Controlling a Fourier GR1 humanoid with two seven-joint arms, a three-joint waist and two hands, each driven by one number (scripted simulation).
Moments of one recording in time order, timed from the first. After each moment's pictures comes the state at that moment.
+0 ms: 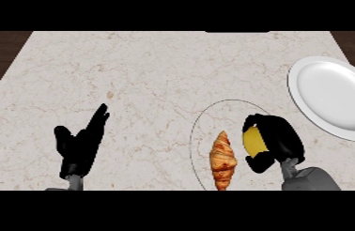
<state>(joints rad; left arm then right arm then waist) 0.03 0.16 -0.13 -1.48 0.15 0.11 0.18 -0.15 -0.35 0.37 -1.57 0.78 0.16 0.46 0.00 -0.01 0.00</state>
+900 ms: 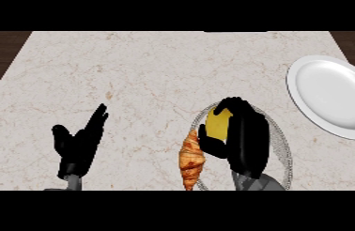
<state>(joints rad) 0.03 0.15 -0.11 -1.49 0.15 0.09 0.20 -0.20 -0.03 0.51 -1.73 1.27 -0.26 0.83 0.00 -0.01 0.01</state>
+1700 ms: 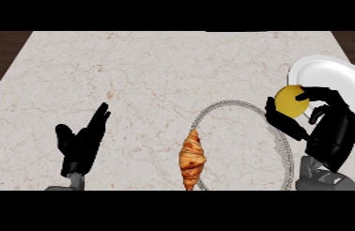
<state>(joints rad) 0.01 0.14 -0.10 -1.47 0.13 0.08 0.18 -0.11 -0.19 0.11 -1.80 0.97 -0.63 0.64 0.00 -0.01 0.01</state>
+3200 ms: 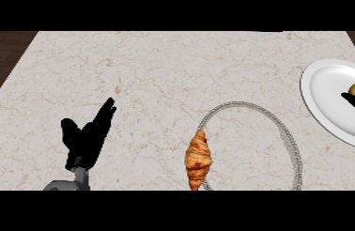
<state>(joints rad) -0.03 0.12 -0.11 -1.47 0.12 0.05 0.20 -0.57 -0.64 -0.38 -0.48 0.36 -0.45 -0.16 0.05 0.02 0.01</state>
